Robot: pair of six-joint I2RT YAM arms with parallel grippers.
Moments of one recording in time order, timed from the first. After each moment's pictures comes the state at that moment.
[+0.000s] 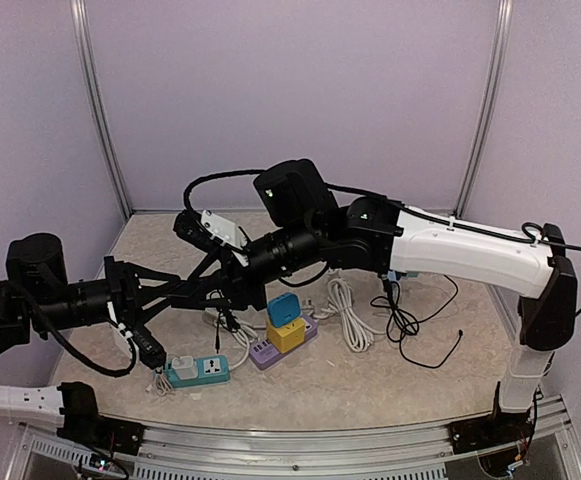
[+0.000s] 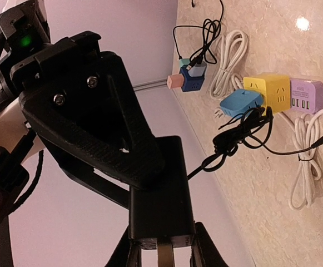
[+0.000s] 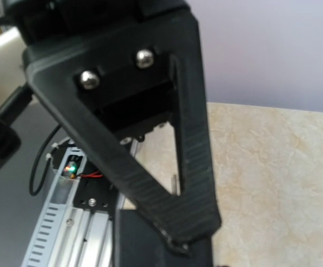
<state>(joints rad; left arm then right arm) -1.07 0.62 0.82 -0.48 -0.06 1.71 1.20 1.86 1.81 -0.38 -0.49 -0.21</state>
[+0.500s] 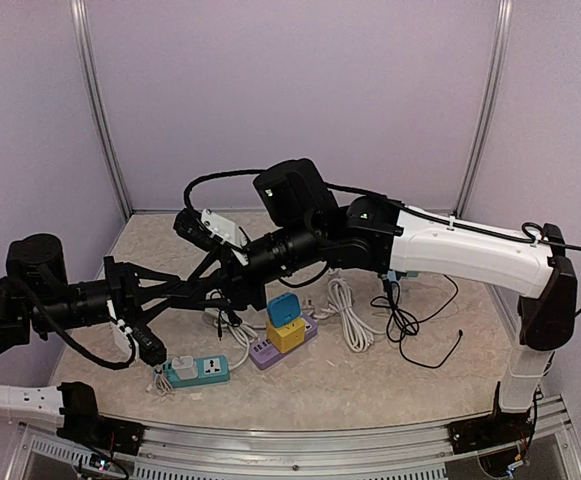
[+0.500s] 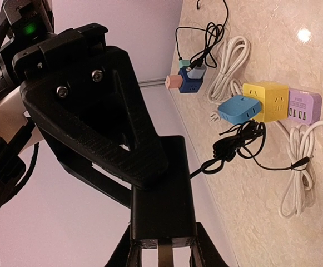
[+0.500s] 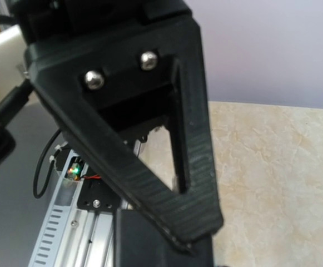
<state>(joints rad) -1.07 0.62 0.82 -0.48 -0.07 1.60 1.20 1.86 1.82 -0.38 -0.49 -0.19</state>
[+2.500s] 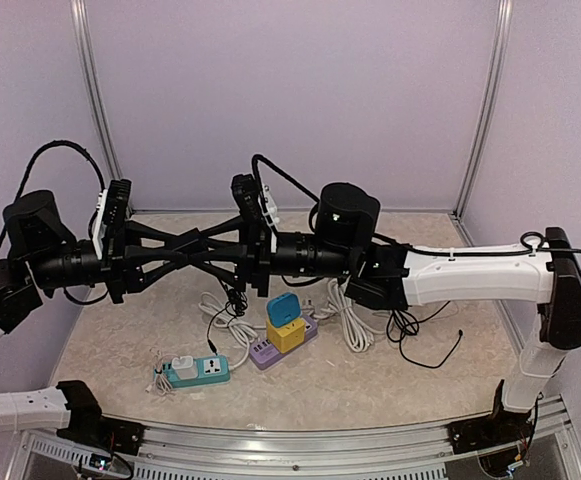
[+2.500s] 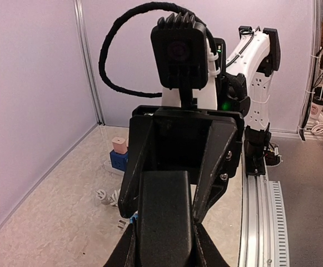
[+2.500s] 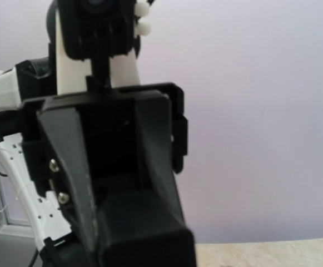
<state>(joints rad) -0.72 0.73 0.91 -0.27 0.53 0.14 1.15 1.74 1.35 0.54 -0.45 0.03</state>
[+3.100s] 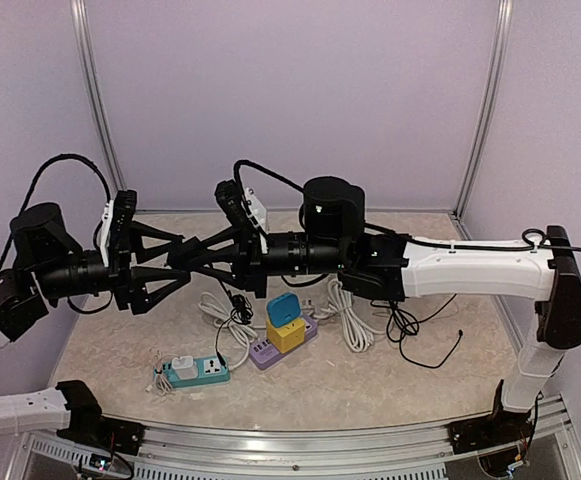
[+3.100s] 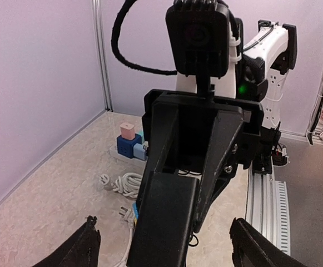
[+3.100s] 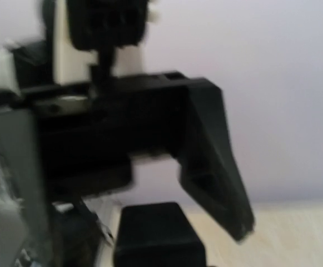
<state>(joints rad) -0.71 0.71 0.86 -0.25 0.50 0.10 1.14 1.76 1.42 0.41 -0.48 0.01</state>
